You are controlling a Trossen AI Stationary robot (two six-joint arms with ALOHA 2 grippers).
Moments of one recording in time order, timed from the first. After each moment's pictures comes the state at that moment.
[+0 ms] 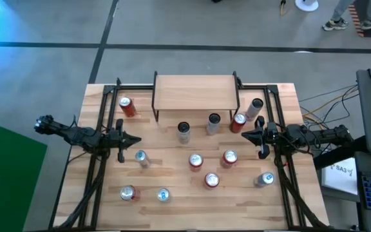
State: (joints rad) left arm -0.35 0.06 0.09 -0.16 -0.49 -0.04; right arm 0.12 0.02 0.01 0.08 0.18 0.21
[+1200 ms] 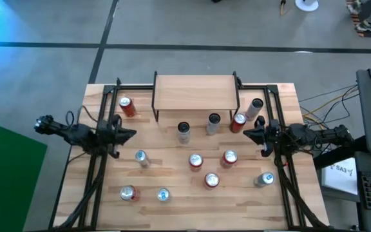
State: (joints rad) left arm -0.35 0.06 0.09 0.26 -0.49 -0.13; right arm 0.12 0.02 0.01 0.19 0.18 0.36
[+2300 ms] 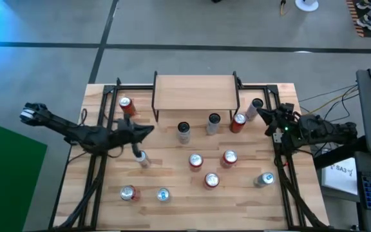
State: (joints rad) left arm -0.34 0.81 0.46 0.36 -0.70 -0.16; right arm 0.11 0.11 0.40 -0.37 0.68 0.50
